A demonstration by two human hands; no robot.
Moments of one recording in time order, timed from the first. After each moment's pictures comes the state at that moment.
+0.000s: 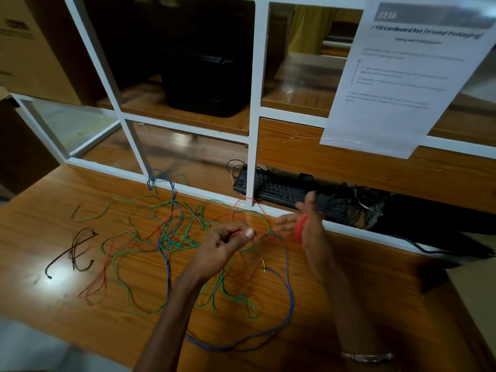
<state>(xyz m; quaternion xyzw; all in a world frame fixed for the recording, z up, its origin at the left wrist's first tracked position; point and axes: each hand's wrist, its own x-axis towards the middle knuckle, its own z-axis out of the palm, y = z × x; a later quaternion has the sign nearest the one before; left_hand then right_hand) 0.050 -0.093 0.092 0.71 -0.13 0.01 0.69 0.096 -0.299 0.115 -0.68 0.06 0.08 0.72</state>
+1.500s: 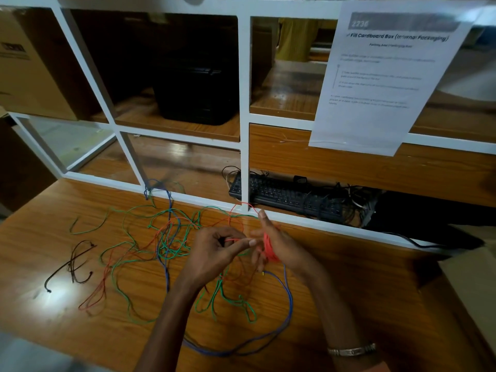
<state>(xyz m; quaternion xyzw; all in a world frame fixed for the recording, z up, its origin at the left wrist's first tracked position) 0.046 -0.092 0.097 0.82 -0.09 0.08 0.56 0.064 -0.281 0.123 -0.75 -0.02 0.27 0.60</state>
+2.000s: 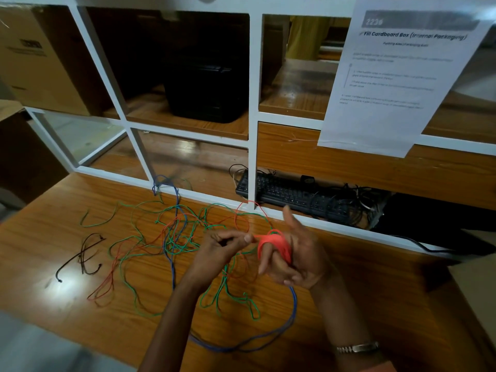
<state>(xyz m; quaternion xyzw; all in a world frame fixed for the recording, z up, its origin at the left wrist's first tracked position) 0.037 -0.094 0.087 0.72 -0.05 0.01 0.70 0.069 -0.294 0.116 -0.35 -0.28 0.50 0.74</state>
